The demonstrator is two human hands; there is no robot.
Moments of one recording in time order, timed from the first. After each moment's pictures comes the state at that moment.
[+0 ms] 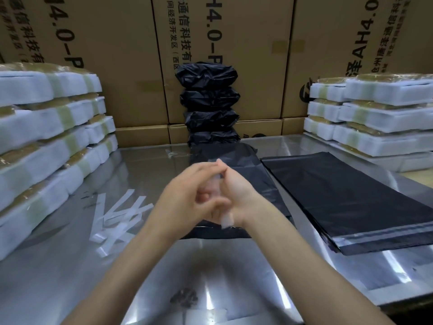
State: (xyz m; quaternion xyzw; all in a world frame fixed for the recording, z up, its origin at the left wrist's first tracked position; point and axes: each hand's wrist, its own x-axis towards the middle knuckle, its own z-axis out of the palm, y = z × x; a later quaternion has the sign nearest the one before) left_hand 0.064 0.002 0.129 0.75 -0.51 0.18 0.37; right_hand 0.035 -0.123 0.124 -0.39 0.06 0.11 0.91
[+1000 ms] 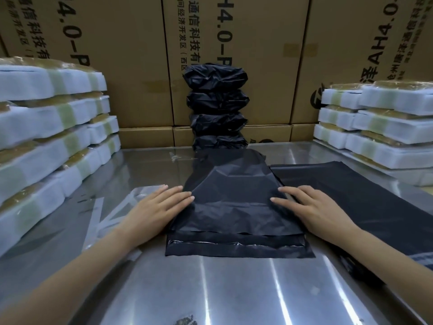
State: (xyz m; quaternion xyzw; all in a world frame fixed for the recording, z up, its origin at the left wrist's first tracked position) left_hand 0.208 0.036 0.058 0.74 -0.59 0.32 -0.09; right_hand 0.001 -0.316 0.046 -0.94 -0.05 -0.29 -0.19
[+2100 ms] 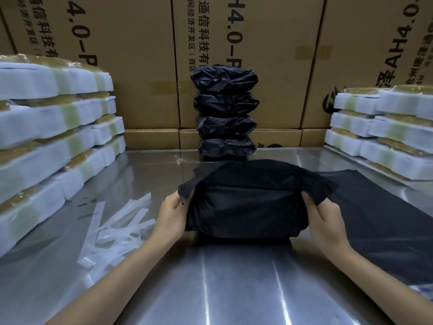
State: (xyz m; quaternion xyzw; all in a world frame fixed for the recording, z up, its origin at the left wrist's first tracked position) left_hand 0.190 -0.028 0.054 0.69 -0.29 0.03 0.67; right_hand 0.034 -0.277 0.044 -0.78 0.08 -0.47 0.40
